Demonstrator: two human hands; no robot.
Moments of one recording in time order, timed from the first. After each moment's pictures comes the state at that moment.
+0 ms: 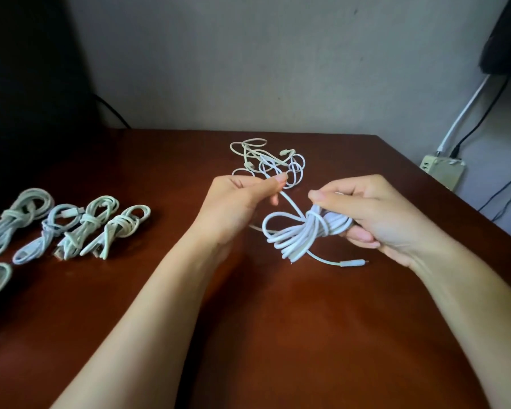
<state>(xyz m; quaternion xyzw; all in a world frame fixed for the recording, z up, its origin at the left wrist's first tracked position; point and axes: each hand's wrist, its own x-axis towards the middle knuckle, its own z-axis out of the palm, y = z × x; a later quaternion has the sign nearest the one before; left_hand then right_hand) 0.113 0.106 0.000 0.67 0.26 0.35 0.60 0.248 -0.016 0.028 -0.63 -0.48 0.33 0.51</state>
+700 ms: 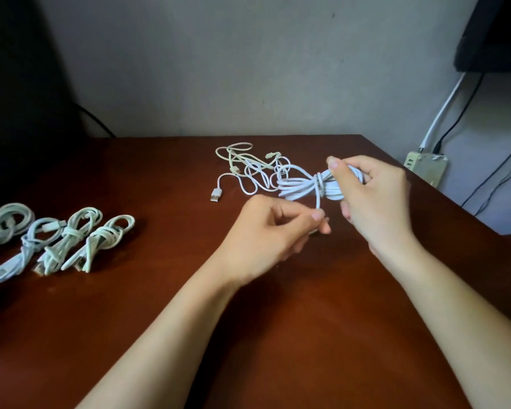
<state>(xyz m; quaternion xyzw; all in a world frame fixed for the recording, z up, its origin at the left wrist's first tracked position) 0.125 0.067 -0.002 0.77 0.10 0.27 0.56 0.269 -0.002 0.008 -0.70 -0.39 -0.06 0.59</state>
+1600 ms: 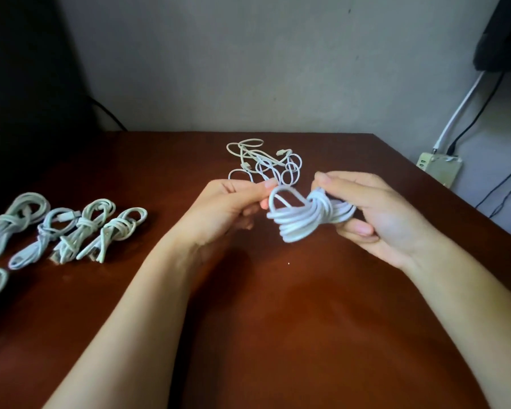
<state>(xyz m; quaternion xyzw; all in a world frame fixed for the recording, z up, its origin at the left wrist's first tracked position) 0.104 0.112 -0.001 0.66 0.20 0.27 0.67 0.243 -0.018 0.030 -0.52 -0.44 0.43 0.59</state>
